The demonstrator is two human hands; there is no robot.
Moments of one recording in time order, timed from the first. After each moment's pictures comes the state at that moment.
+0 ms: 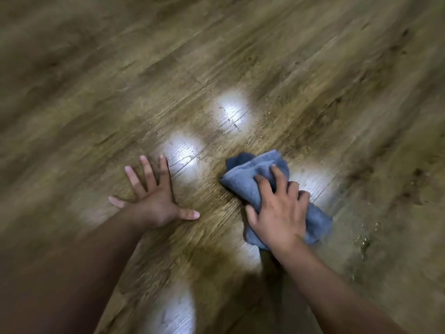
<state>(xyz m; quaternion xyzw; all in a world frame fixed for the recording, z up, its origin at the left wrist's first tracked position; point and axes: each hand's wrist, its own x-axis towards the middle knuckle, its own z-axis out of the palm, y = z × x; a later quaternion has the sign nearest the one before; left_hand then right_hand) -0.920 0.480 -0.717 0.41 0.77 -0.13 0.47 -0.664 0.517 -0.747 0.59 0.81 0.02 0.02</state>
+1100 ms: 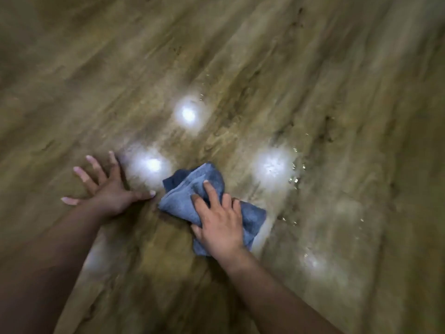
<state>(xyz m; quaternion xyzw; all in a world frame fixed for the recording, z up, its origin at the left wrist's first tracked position) -0.905 0.465 -0.716 0.44 0.80 -0.12 0.40 -0.661 0.398 -0.733 0.60 0.80 -0.04 0.03</state>
